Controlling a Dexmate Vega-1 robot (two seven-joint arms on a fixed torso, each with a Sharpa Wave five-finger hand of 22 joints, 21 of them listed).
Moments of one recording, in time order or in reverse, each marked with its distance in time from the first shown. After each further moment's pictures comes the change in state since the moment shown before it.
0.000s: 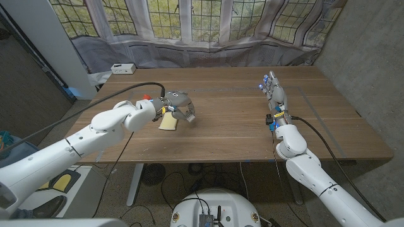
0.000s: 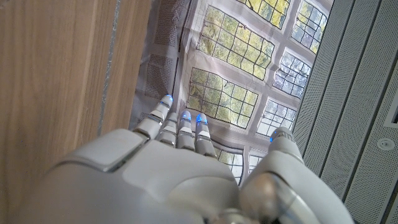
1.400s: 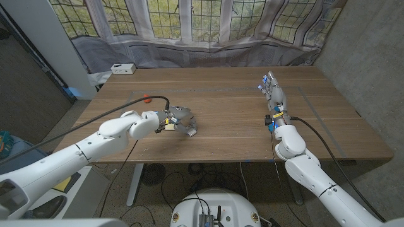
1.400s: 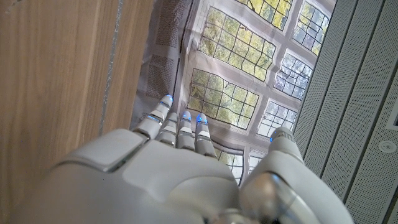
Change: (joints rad) left arm -0.028 -0.042 0.083 0.121 -0.024 -0.079 -0.038; left_hand 0.002 -0.001 0.021 0.001 0.006 -0.014 0.000 0.014 0.001 -0.005 -0.002 -0.004 -0.024 -0.011 0.000 0.005 0.000 -0.020 -0.001 0.000 0.000; right arm -0.007 -0.003 -0.004 -0.020 -0.013 -0.016 -0.021; right_hand 0.000 0.000 0.000 0.000 0.000 0.000 0.000 0.000 0.000 -0.004 -0.004 0.000 0.000 0.000 0.000 0.000 0.000 0.000 0.000 0.000 0.000
